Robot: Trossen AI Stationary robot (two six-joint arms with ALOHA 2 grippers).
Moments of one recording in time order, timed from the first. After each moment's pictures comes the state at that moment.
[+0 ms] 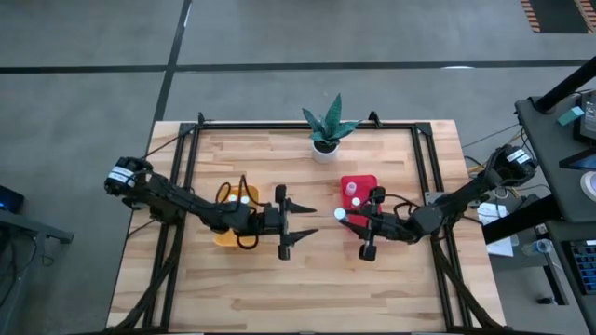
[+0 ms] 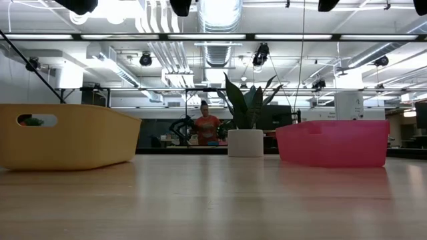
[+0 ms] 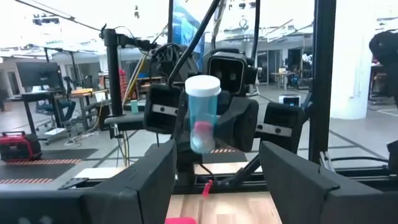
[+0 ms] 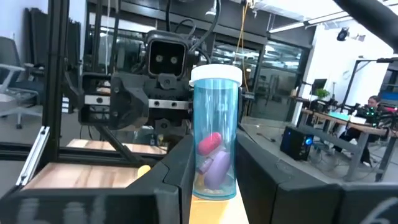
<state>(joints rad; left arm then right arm) -0.31 1.57 0.85 0.95 -0.35 0.11 0.52 1.30 0.51 1.04 0.65 -0.34</state>
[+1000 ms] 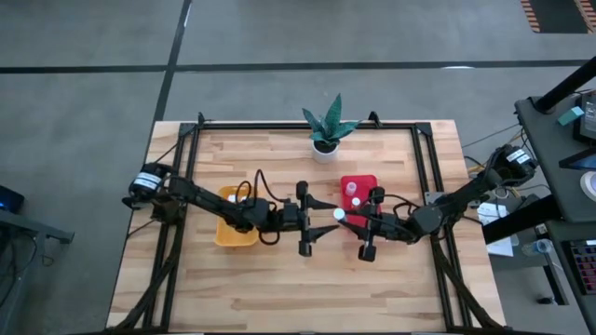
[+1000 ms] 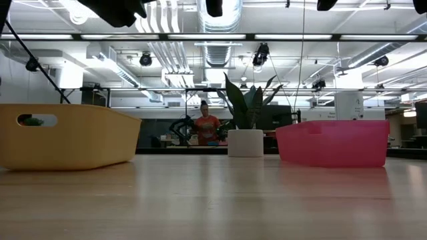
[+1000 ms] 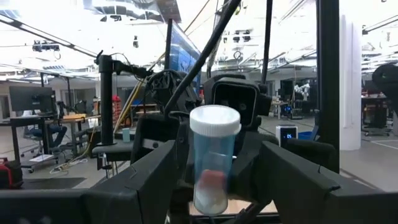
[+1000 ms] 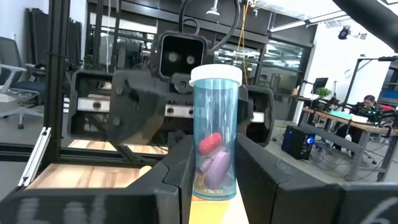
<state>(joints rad) -0.23 1.79 1.04 1.12 -0.23 0.11 0.52 1.30 0.52 1.03 0.65 -0.33</state>
